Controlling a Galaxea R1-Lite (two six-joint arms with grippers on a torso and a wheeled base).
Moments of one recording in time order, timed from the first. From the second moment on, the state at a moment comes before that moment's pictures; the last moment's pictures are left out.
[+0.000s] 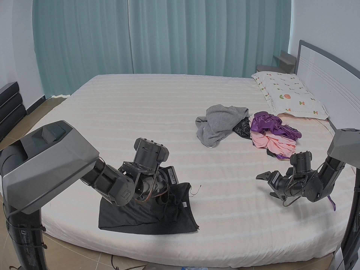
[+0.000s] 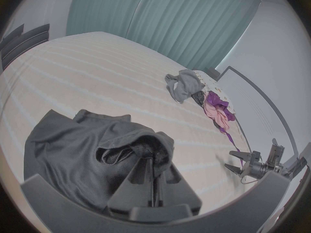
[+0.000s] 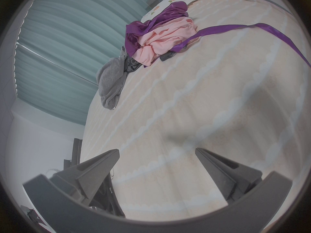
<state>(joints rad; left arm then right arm) -0.56 2.21 -1.09 -0.45 0.13 -0.68 0.10 2.23 -0.67 -0.82 0.21 0.83</state>
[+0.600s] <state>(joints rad) -0.57 2.16 -1.01 -0.44 0.13 -0.77 0.11 2.22 -0.66 -0.82 0.21 0.83</state>
